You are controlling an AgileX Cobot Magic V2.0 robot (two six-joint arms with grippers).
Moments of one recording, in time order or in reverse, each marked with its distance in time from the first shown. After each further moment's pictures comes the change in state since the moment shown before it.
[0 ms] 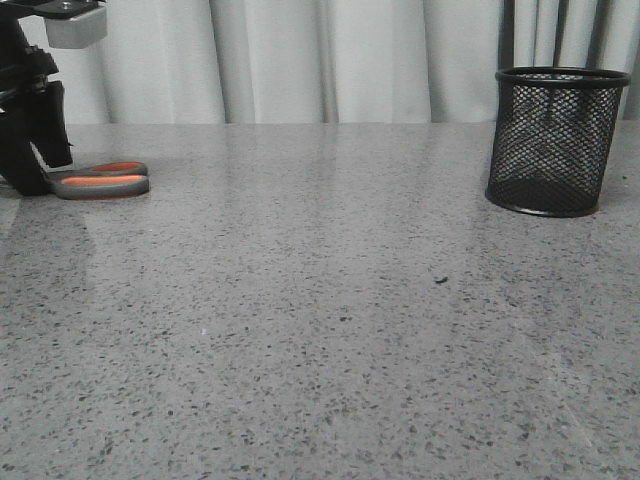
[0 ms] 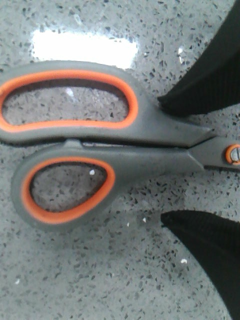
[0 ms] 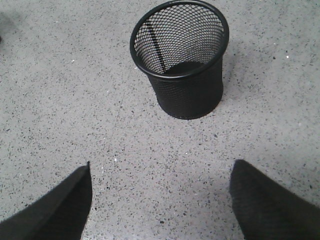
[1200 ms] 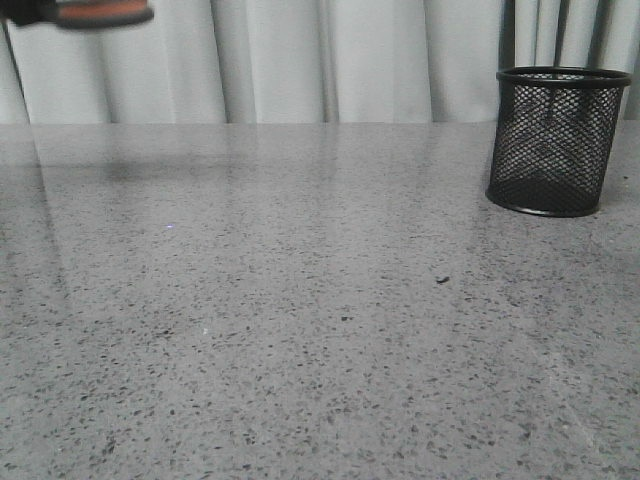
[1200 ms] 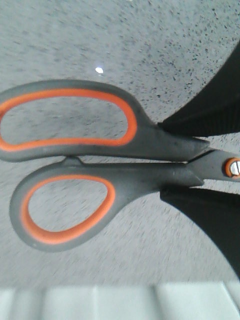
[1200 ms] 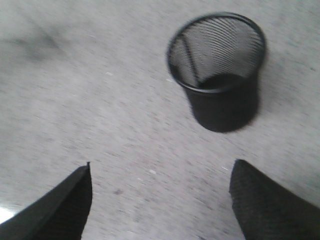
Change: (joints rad) left arm -0.078 -0.284 -0.101 0.016 0.016 -0.088; right arm 0.000 0.000 0.000 0.172 -0.028 -0.087
